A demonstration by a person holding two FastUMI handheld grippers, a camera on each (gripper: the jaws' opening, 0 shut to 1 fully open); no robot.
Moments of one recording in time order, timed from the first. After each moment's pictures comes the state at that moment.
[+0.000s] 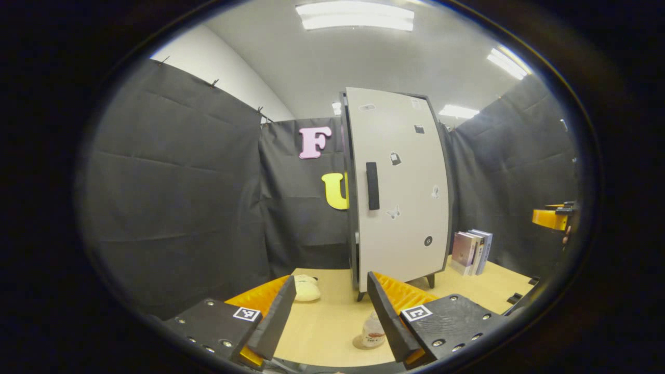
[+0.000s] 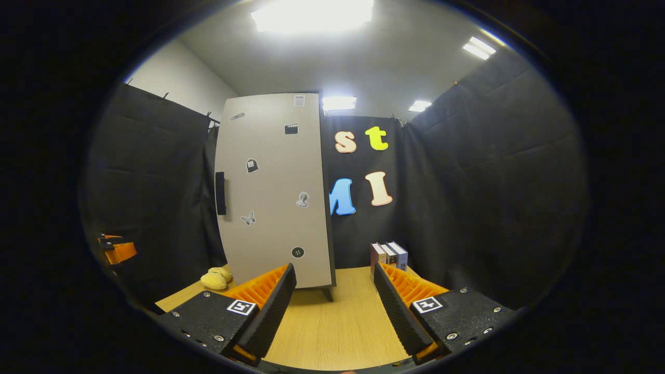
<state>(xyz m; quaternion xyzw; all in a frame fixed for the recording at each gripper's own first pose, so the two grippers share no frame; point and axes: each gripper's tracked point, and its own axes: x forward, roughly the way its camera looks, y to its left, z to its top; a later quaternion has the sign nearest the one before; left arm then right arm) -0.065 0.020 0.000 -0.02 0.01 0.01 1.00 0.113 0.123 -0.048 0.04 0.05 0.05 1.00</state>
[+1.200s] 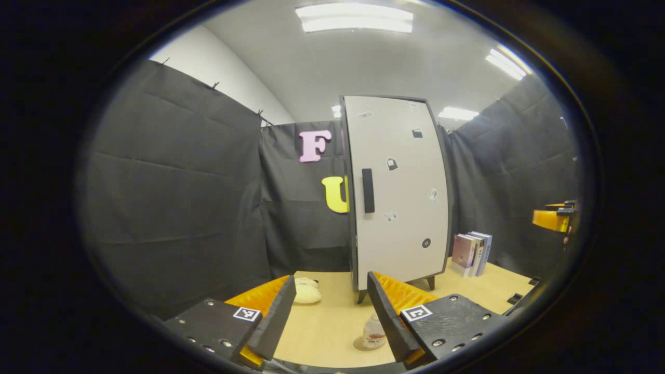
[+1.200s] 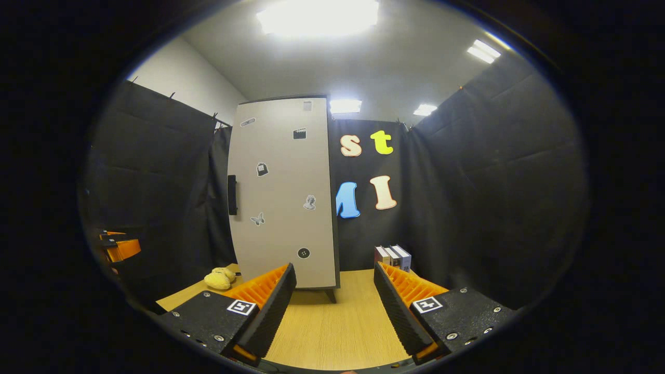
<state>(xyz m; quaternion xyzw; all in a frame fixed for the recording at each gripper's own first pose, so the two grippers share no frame) -0.066 0.023 0.002 -0.02 0.00 0.00 1.00 0.102 0.133 -0.038 0.03 0.04 0.06 1.00</state>
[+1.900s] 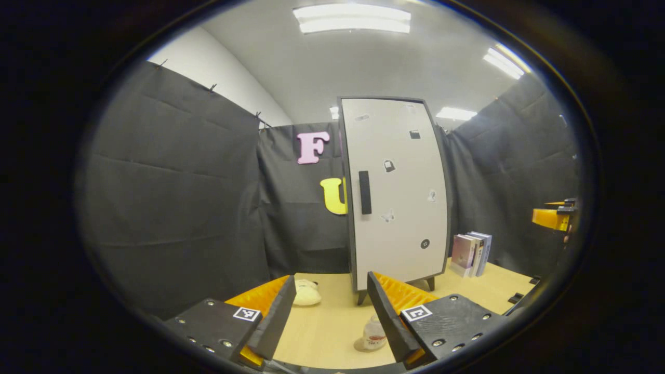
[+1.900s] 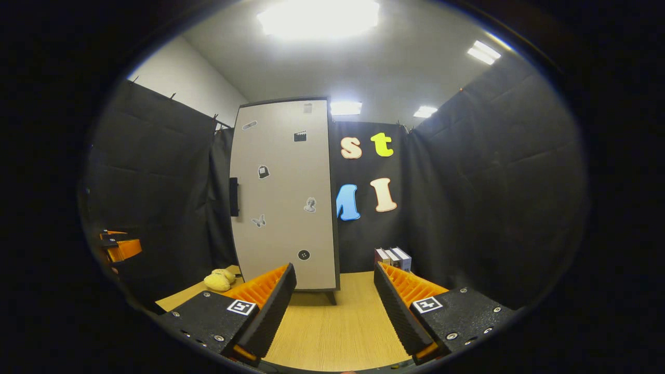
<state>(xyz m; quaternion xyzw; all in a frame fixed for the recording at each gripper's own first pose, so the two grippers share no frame) -0.063 0.018 0.002 -0.02 -0.01 0.00 1.00 0.103 0.134 -0.033 0.03 0.03 0.06 1.00</state>
